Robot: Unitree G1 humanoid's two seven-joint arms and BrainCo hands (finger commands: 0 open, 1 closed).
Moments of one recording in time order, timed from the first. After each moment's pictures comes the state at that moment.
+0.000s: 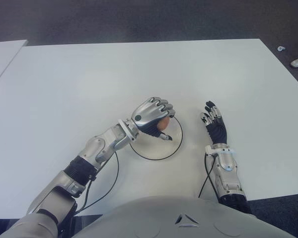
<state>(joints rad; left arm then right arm) -0.20 0.42 -0.54 0.05 1.01 -0.43 0.20 0.15 -0.07 -0.05 0.25 0.00 -0.34 0.00</state>
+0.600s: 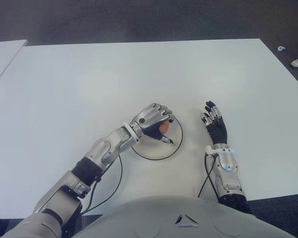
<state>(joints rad) -0.20 0.38 -0.57 0.13 1.00 -0.38 0.14 0.15 -0.06 -0.06 0.26 0.02 -0.35 0.02</state>
